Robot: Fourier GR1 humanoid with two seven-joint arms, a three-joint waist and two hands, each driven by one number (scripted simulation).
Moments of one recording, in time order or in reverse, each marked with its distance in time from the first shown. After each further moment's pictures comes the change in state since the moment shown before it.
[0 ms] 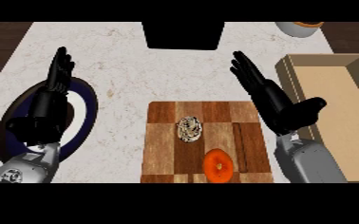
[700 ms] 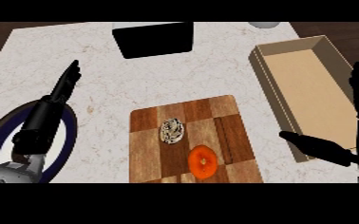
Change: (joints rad) left arm 0.061 0.128 -0.037 0.021 0.026 -0.212 -0.065; right arm 0.330 -0.270 -0.141 -0.376 0.544 -0.413 0.170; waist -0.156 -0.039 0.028
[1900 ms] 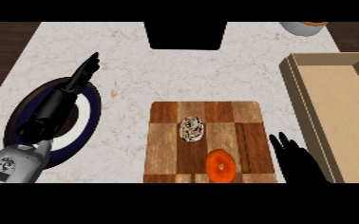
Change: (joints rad) left arm -0.115 -0.008 -0.015 0.085 0.040 -0.188 -0.085; right arm 0.089 -0.043 0.568 -0.334 0.569 0.566 0.814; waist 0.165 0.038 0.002
